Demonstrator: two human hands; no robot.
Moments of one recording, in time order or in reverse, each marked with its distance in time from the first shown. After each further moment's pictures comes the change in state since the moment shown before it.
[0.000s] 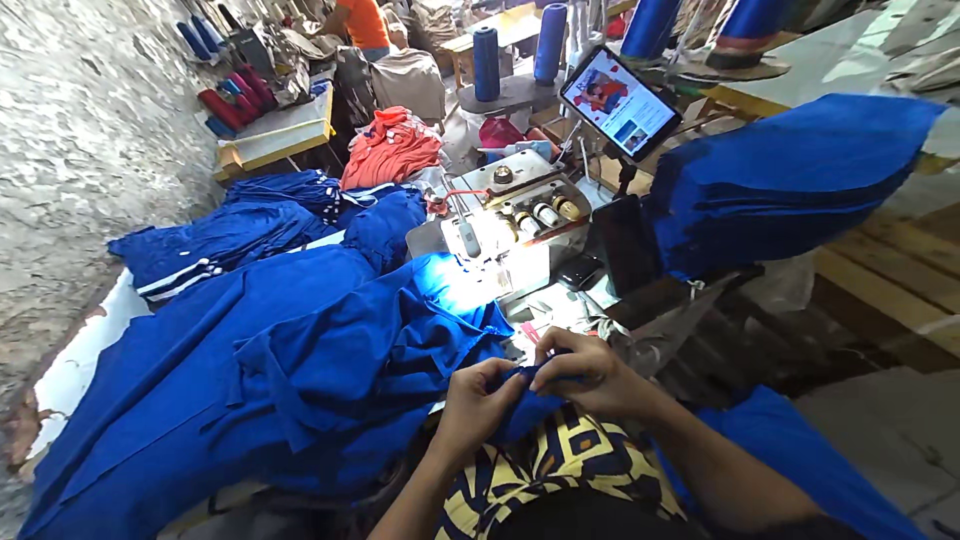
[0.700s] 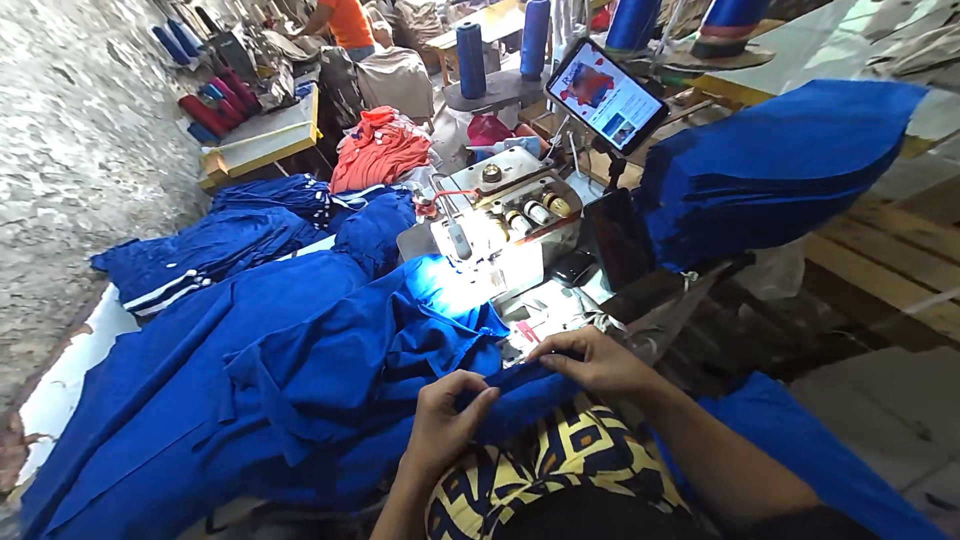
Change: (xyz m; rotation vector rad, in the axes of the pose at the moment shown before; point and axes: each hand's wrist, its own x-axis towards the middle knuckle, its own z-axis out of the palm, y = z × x) left_hand -0.012 -0.033 -0.031 0.107 0.018 0.303; right_hand 0.003 -0.007 -0.011 0.232 -0.017 0.461
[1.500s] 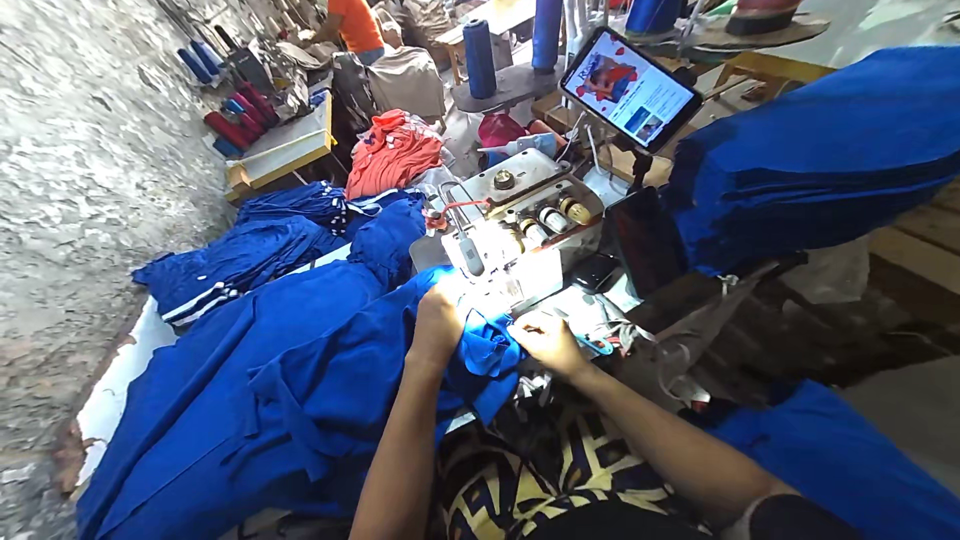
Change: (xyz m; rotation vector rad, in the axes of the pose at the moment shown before) left_hand 0.127 -0.041 -0.030 0.792 -0.044 -0.036; right_hand 0.067 0.078 0.049 -0.162 0.476 0.018
